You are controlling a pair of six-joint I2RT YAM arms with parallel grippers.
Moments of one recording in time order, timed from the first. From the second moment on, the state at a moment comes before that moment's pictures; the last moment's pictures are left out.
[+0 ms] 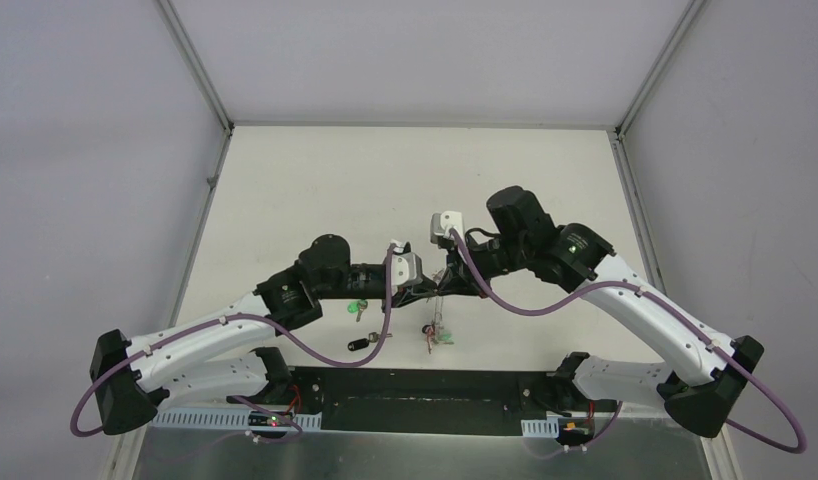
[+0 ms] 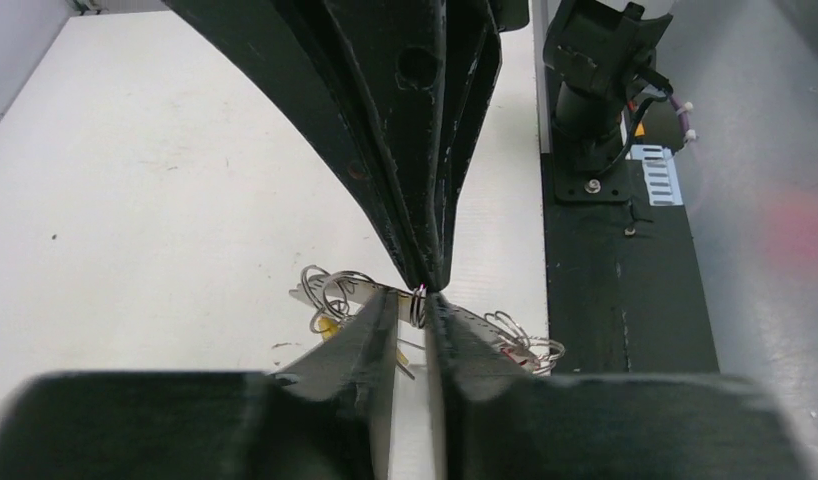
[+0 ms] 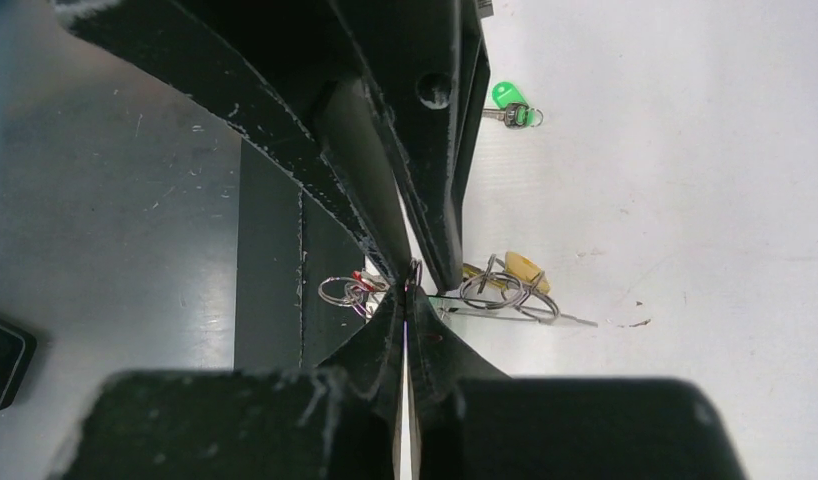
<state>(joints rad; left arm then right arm) -1.00 0.95 0.73 0.11 0.45 0.15 0.84 1.14 1.21 -0.82 -0.67 -0.36</state>
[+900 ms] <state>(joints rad) -1.00 0.74 0.46 0.45 0.30 0.07 0.84 0.85 0.95 -0.46 -0.60 -0.24</state>
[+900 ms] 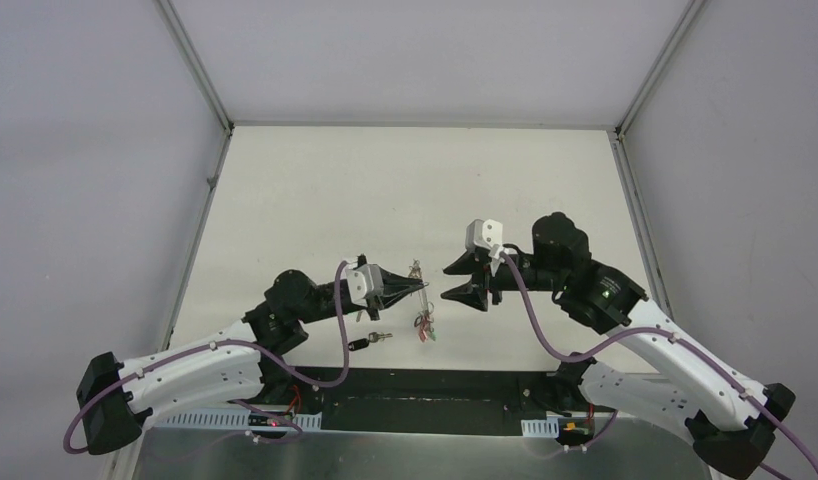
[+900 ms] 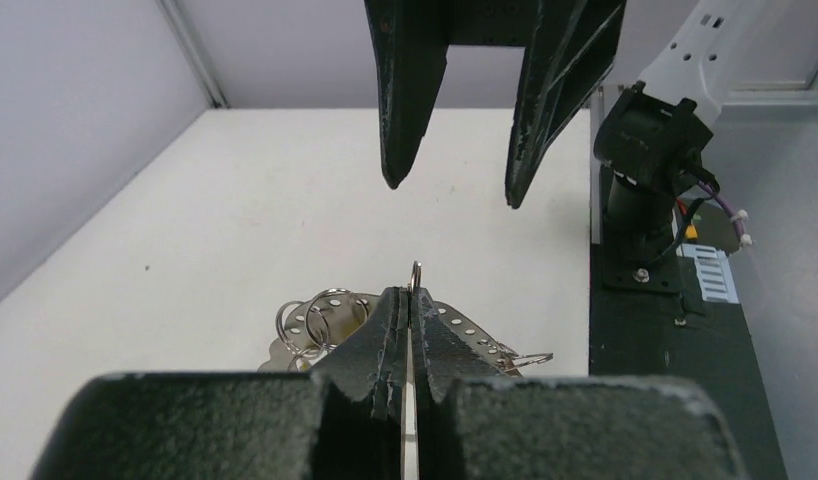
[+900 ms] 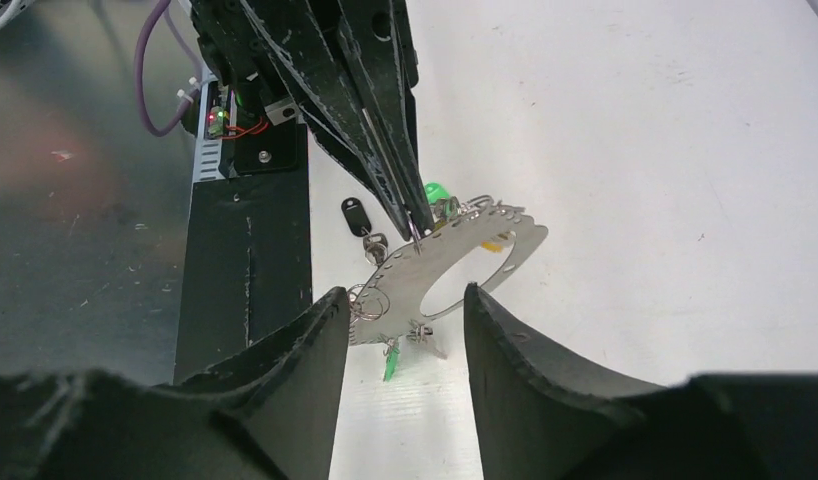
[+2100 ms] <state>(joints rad) -1.00 0.71 0.34 0.91 0.41 0.07 0.84 0.92 0.90 -0.09 -0.83 -0.07</state>
